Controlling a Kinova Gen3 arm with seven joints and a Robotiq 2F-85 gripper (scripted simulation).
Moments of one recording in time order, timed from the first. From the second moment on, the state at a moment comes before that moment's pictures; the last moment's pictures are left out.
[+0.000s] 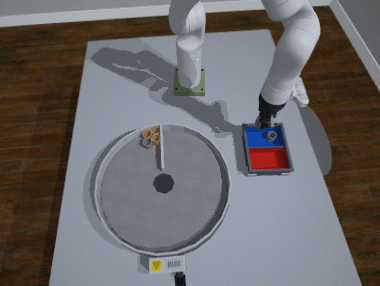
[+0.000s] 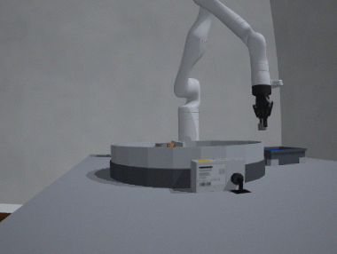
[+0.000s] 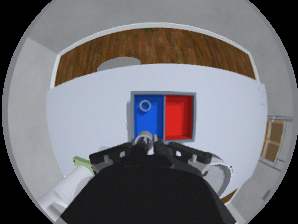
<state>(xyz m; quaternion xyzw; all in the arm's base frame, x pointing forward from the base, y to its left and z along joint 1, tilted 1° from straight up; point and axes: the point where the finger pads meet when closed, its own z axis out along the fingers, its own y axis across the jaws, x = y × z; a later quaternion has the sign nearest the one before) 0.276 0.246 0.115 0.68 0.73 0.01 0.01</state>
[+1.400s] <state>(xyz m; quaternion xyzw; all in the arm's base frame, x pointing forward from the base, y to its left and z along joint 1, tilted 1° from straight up) 0.274 0.246 0.045 0.68 0.73 0.01 0.01</state>
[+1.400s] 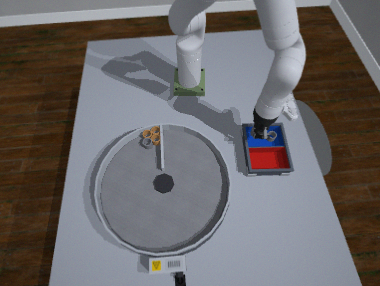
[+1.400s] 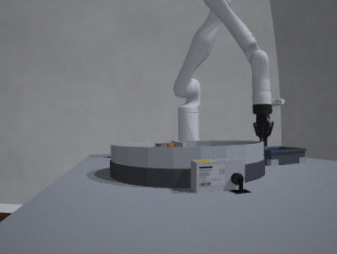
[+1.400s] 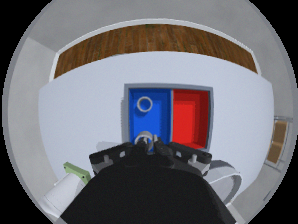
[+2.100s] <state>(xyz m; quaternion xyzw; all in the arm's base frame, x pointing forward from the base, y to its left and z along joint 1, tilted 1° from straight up) 0.274 0.246 0.035 0.68 0.74 0.01 0.01</state>
